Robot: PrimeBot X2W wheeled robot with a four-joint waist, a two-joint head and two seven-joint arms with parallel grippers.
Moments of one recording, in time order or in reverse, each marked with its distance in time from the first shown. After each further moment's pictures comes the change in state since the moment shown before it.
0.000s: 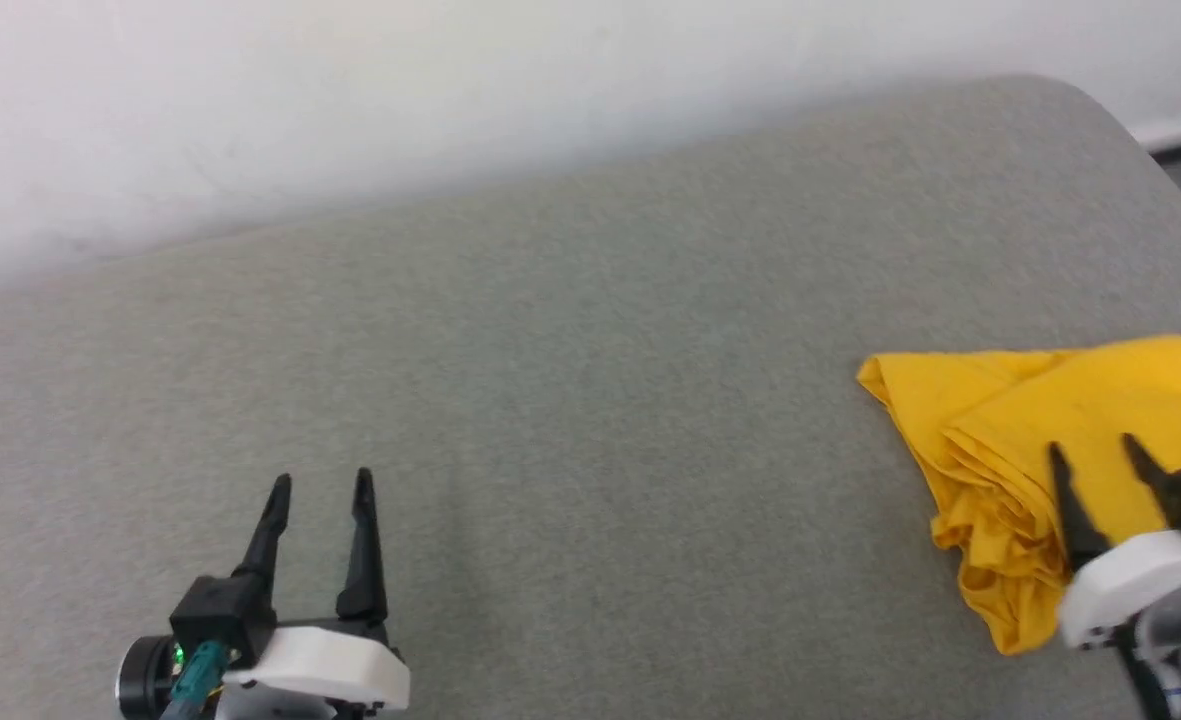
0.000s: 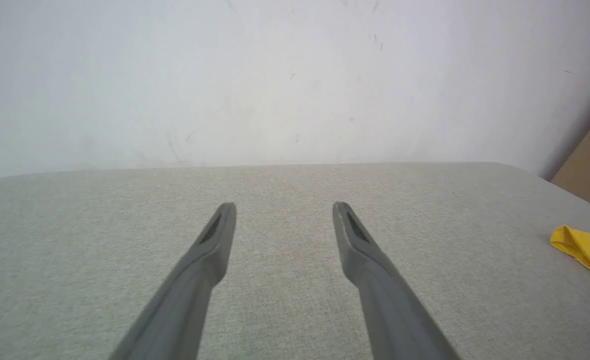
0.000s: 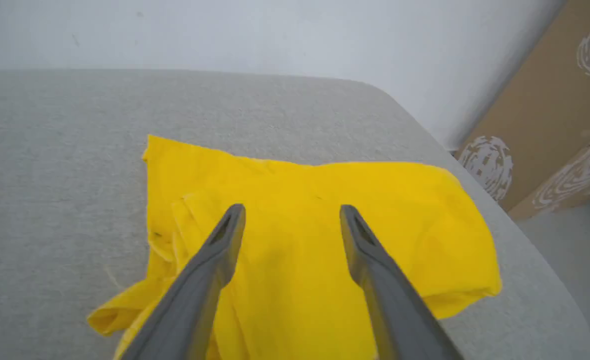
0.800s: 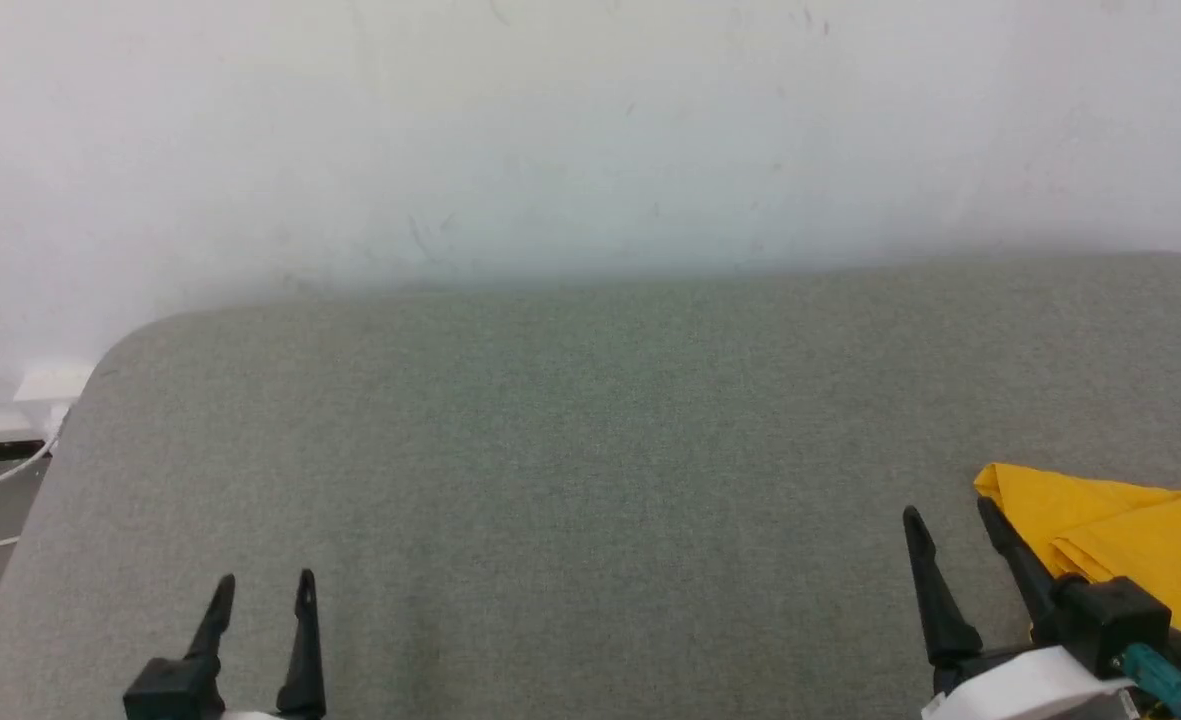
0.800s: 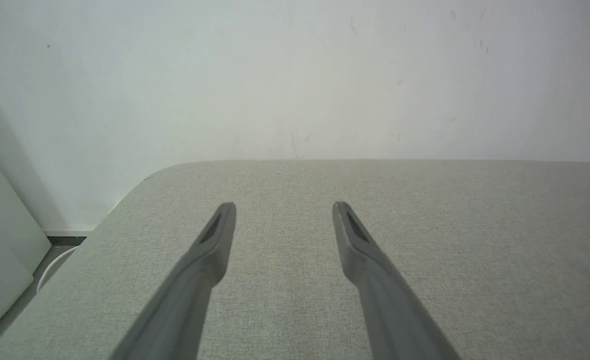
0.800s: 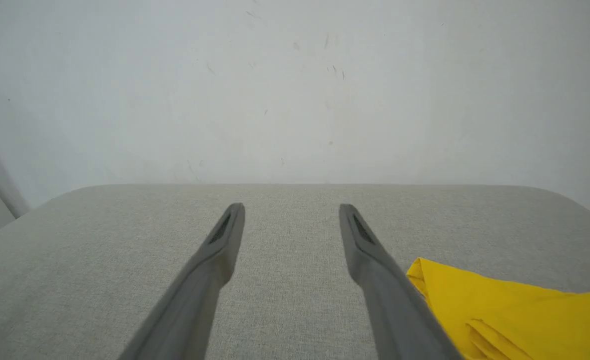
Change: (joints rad) left arm 0.121 0.091 0.061 0.054 0.007 -0.031 0.000; right arm 0.347 0.274 0.005 -0.561 -0.068 0.000 0.090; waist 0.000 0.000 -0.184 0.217
